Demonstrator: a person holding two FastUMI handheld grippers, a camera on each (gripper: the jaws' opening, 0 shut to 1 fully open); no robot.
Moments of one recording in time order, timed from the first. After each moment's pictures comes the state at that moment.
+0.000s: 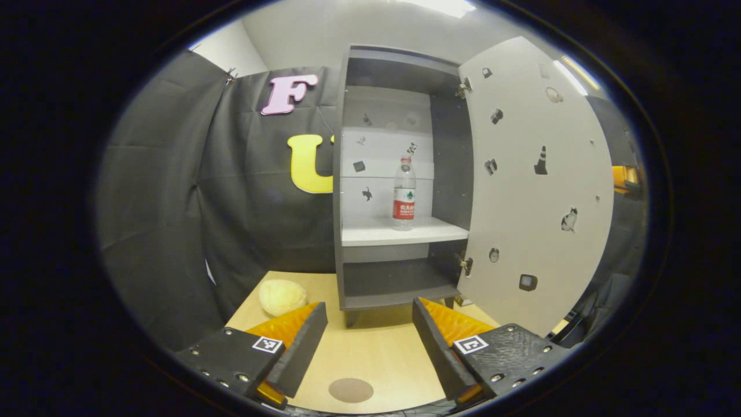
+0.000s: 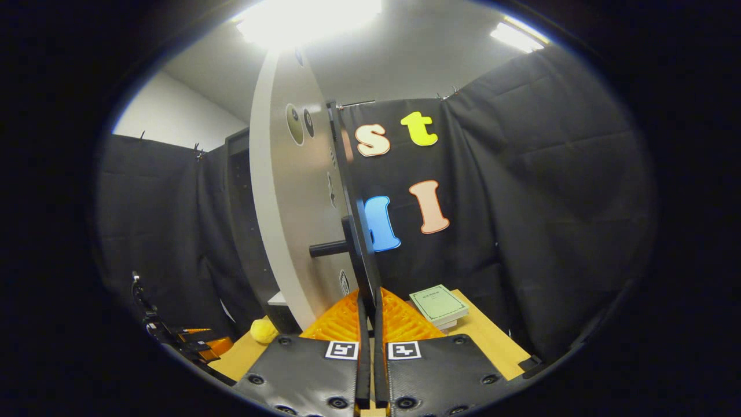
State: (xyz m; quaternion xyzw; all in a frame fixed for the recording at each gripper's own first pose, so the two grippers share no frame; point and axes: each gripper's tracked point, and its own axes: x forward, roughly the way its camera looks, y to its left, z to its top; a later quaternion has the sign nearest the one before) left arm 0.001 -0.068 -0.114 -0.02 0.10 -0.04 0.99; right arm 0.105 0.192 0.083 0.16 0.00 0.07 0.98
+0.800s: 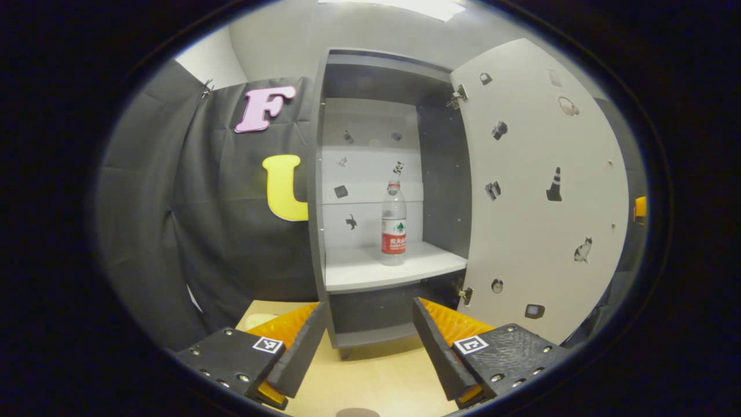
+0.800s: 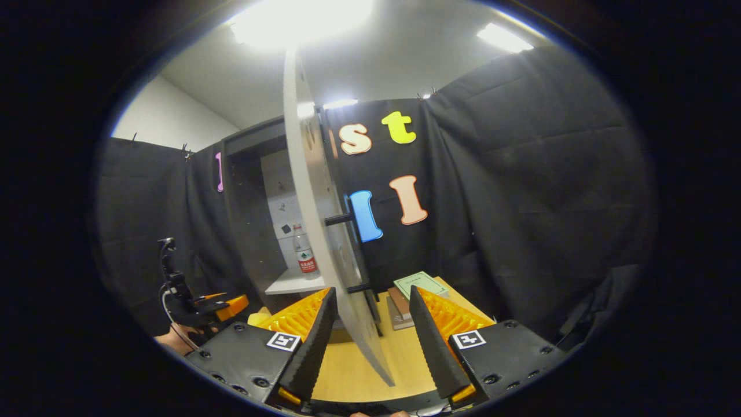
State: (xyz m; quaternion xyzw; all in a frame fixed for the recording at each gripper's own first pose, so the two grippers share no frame) left arm 0.099 -0.085 -0.056 -0.01 0.05 -0.10 0.99; right arm 0.048 0.196 0.071 0.18 0.02 0.03 0.98
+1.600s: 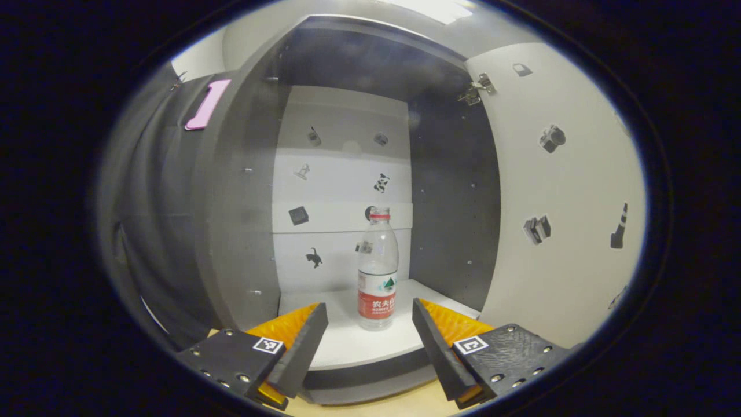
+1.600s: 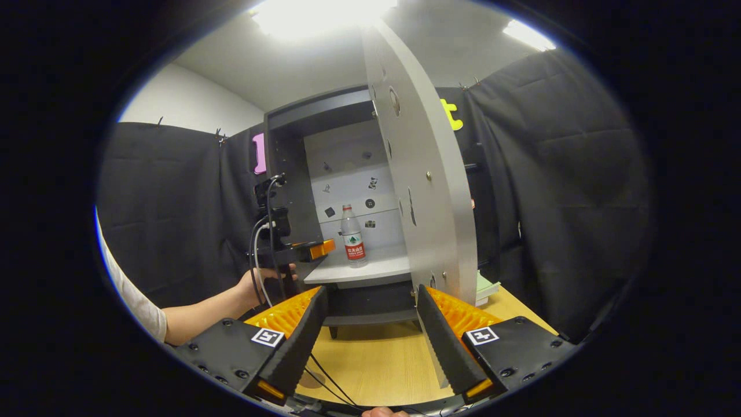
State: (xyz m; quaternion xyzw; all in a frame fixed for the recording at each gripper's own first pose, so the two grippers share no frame) left arm 0.298 -0.143 -0.020 -0.02 0.03 -0.17 0.98; right arm 0.089 0.294 0.049 0.14 0.03 0.11 0.98
